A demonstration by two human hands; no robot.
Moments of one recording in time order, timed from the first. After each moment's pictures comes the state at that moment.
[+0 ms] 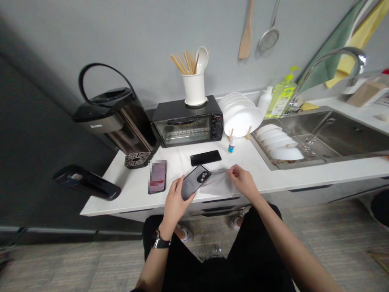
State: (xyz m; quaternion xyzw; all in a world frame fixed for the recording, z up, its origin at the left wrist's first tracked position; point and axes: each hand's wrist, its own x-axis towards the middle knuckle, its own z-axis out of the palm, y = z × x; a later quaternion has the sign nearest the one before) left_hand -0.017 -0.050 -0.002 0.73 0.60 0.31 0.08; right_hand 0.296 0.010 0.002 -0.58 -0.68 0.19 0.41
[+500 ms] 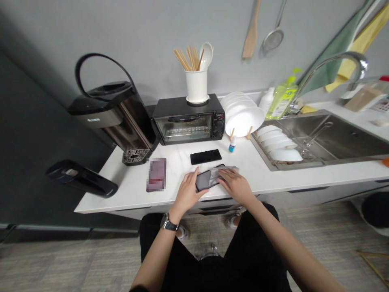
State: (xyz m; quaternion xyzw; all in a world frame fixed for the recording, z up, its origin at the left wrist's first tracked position) left_hand 0.021 -0.015 0.000 0.79 0.51 0.29 0.20; right_hand 0.274 -0.003 -0.005 -0.48 -0.84 0.05 0.26
